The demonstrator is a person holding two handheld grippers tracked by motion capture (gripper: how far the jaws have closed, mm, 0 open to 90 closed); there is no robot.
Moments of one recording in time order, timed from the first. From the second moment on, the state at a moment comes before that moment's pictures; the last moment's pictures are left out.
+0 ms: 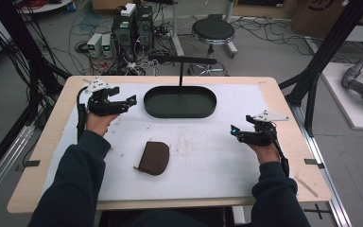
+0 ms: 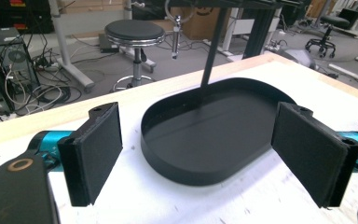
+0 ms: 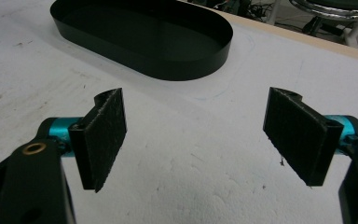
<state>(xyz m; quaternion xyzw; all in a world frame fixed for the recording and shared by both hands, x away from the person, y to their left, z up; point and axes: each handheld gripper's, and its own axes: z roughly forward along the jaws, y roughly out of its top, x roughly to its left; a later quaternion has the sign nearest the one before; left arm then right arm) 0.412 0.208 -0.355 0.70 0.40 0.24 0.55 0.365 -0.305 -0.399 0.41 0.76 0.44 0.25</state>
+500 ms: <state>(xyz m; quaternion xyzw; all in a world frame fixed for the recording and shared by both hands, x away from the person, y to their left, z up) 0.358 0.211 -0.393 0.71 0.40 0.21 0.53 0.360 -0.301 -0.398 0.40 0.77 0.44 0.24</state>
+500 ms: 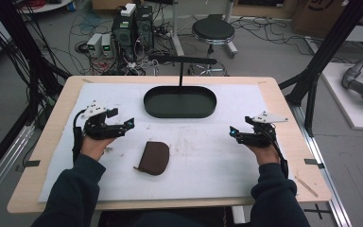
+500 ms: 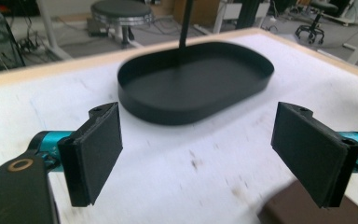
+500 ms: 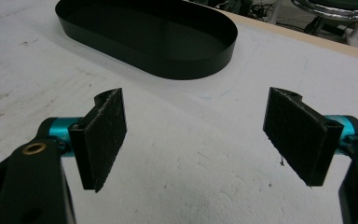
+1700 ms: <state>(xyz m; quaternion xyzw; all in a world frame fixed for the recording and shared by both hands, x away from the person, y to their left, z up) 0.327 0.160 -0.450 0.79 0.39 -0.02 0.47 0.347 -0.290 -0.403 0.38 0.79 0.43 0.24</state>
